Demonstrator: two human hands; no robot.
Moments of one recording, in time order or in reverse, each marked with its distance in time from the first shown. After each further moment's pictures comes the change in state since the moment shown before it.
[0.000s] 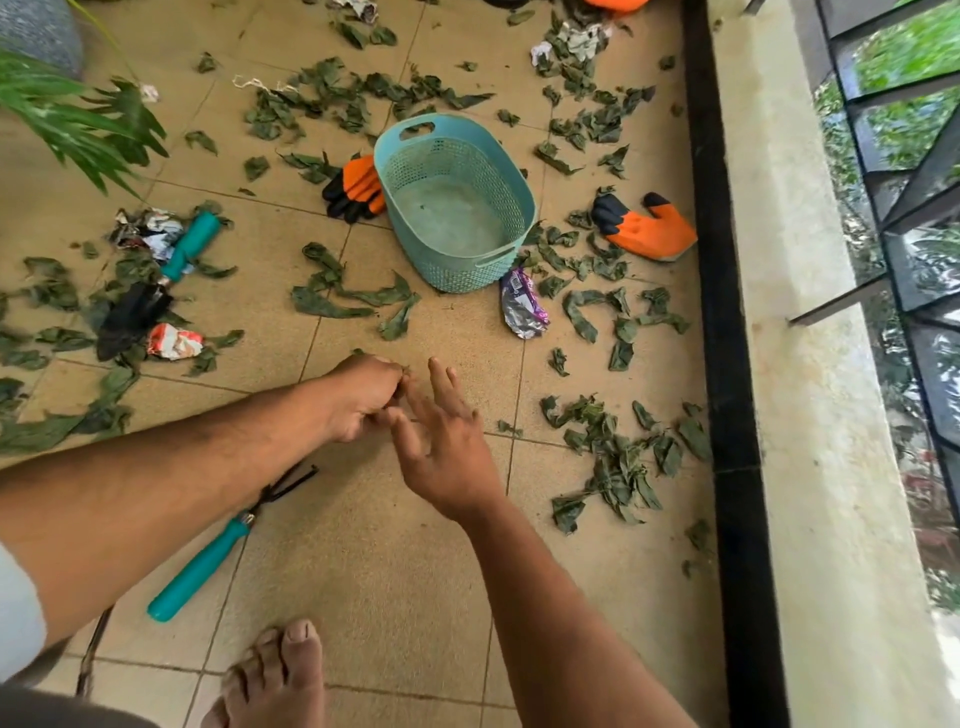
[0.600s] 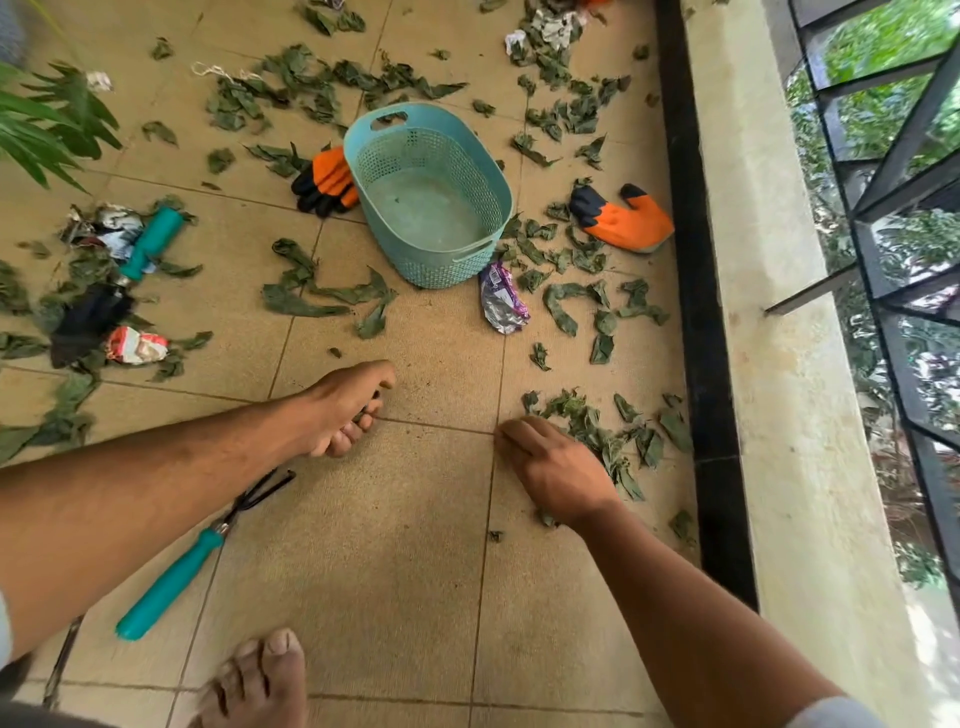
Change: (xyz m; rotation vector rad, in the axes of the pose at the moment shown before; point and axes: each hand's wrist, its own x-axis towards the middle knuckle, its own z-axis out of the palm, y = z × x) left_hand 0.001 -0.008 -0.011 0.214 -0.138 -0.152; right_hand -0.033 0.143 -0.076 -0.579 -0.053 -0.220
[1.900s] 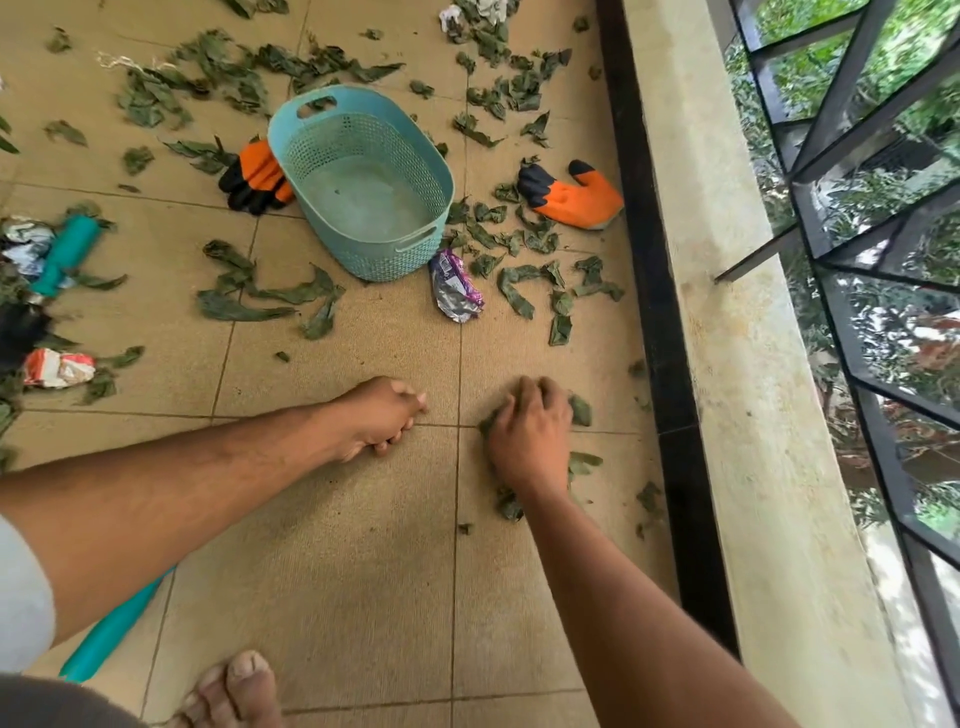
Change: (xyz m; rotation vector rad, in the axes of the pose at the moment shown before) left_hand 0.026 0.015 0.077 0.164 -0.122 0.218; right_hand 0.014 -0.024 -0.006 0.315 0.236 0.831
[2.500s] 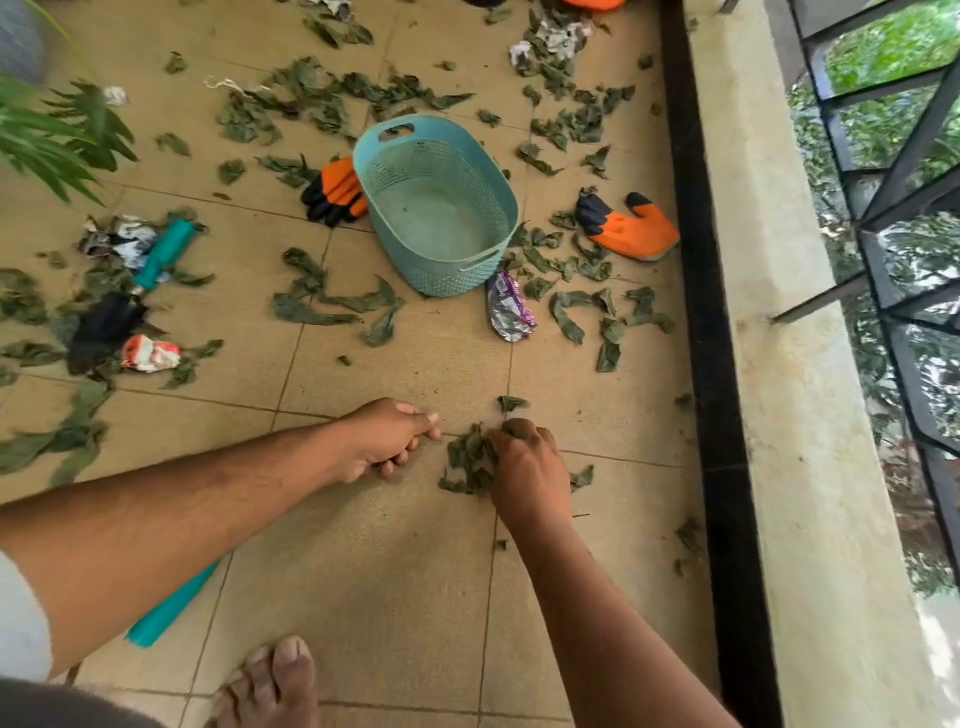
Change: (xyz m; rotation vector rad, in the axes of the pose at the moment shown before) left_hand -0.030 -0.030 -0.034 -0.108 0.049 -0.078; right_hand -0.033 -0.043 0.008 -0.333 -0.155 -0.348
